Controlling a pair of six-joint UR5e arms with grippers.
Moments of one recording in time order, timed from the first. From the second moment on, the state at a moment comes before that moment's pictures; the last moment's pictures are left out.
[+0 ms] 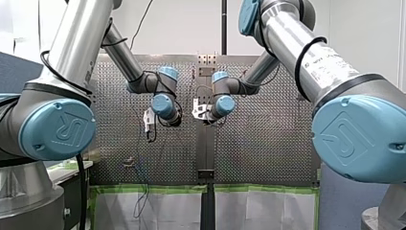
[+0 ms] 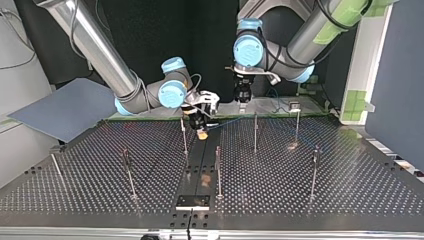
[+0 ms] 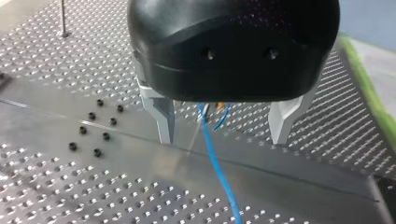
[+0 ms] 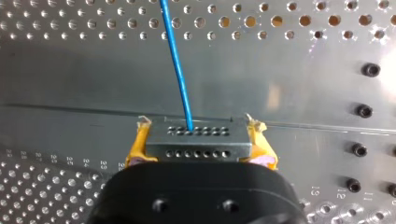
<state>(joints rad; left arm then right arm) -0.39 -1.90 -1.93 -2.68 -1.88 -1.77 2.26 -0.80 1.20 -0.15 1.57 1.64</state>
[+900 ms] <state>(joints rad) -0.38 -2.00 -1.82 -2.63 -1.89 -1.79 2.26 -0.80 1.20 -0.15 1.57 1.64</state>
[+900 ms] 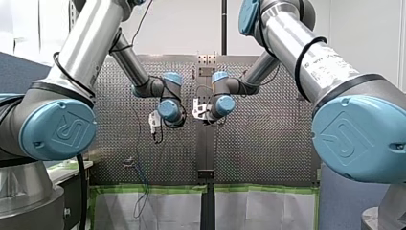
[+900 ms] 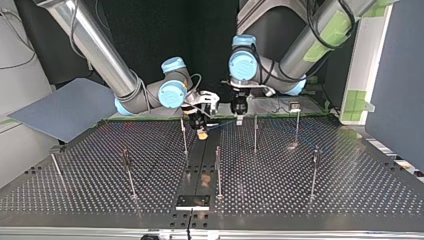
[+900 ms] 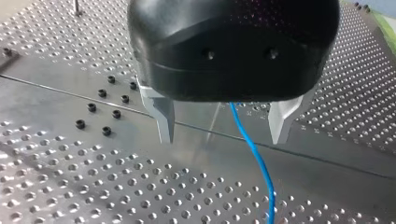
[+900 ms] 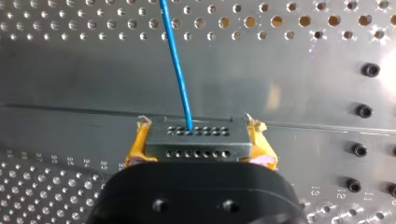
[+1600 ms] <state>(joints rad) -0.39 -2.12 -1.71 -2.65 -1.91 -1.81 2.26 -0.80 1.20 -0.16 1.57 1.64</state>
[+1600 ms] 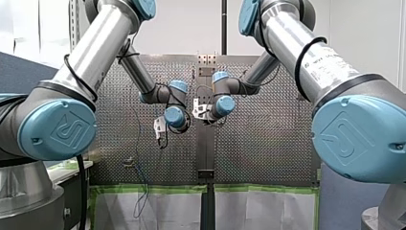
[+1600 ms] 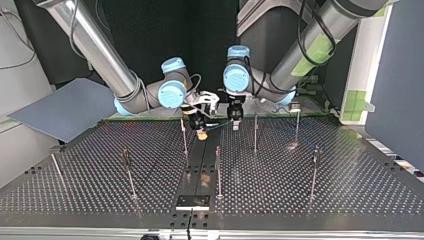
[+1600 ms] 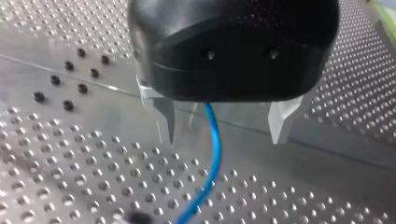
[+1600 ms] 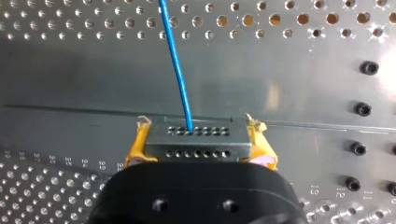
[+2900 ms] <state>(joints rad) -0.45 -2.10 -1.68 -2.70 -2.06 -1.88 2.26 -0.85 1.20 -0.11 1.57 1.65</state>
